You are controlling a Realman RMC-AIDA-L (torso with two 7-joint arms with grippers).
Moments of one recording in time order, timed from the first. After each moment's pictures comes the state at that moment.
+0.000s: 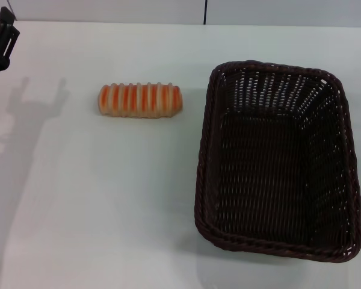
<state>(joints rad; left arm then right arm) -0.25 -2.07 -1.32 -0.40 2.77 1.26 -0.33 0.44 2.08 -1.72 -0.26 0.75 -1.31 -0.06</state>
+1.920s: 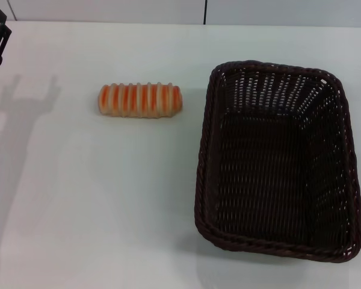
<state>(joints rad) -0.27 -2.06 -1.36 -0.39 2.77 1.21 -0.34 0.09 2.08 -1.71 -1.18 0.93 -0.52 -0.69</state>
